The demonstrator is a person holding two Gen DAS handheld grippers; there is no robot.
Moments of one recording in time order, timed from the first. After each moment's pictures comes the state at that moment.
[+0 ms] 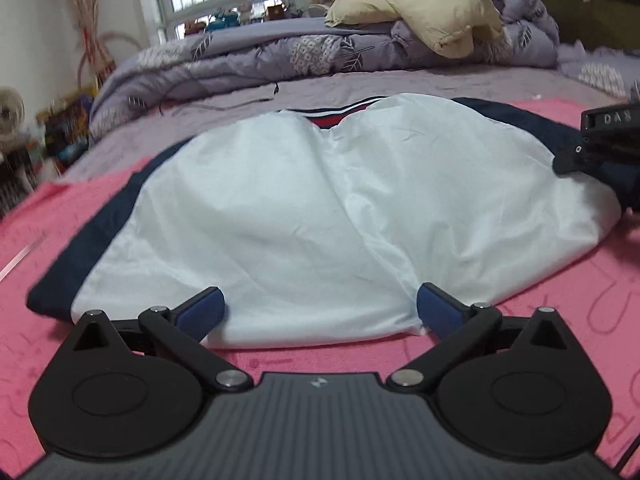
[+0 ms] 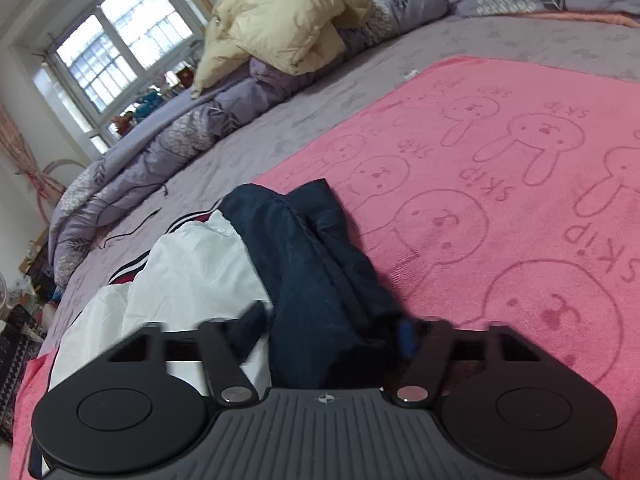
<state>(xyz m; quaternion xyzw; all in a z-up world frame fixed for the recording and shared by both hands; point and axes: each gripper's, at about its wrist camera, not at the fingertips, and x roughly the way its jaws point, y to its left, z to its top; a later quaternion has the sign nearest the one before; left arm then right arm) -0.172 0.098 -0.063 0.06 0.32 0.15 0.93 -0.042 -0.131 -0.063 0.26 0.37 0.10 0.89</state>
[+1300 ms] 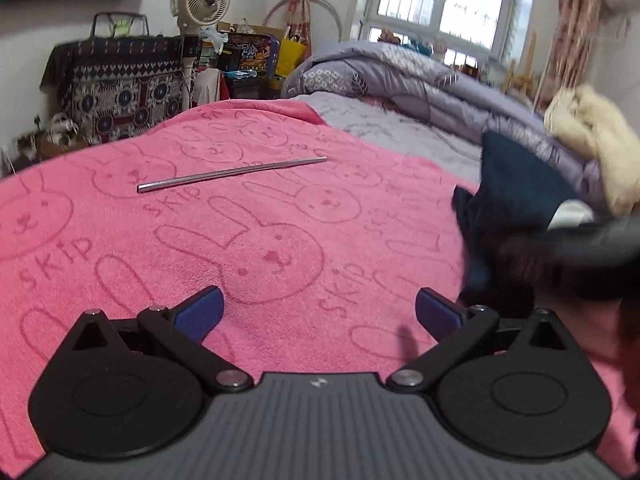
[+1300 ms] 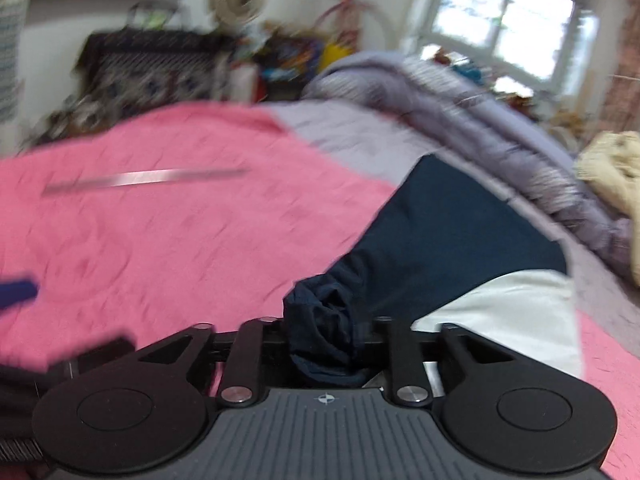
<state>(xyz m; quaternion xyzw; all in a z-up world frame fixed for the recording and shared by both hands) -0.355 0.352 -0.059 -0.20 0.22 0.31 0.90 -0.201 0.268 -0.028 -0.25 0.24 0.40 0.85</state>
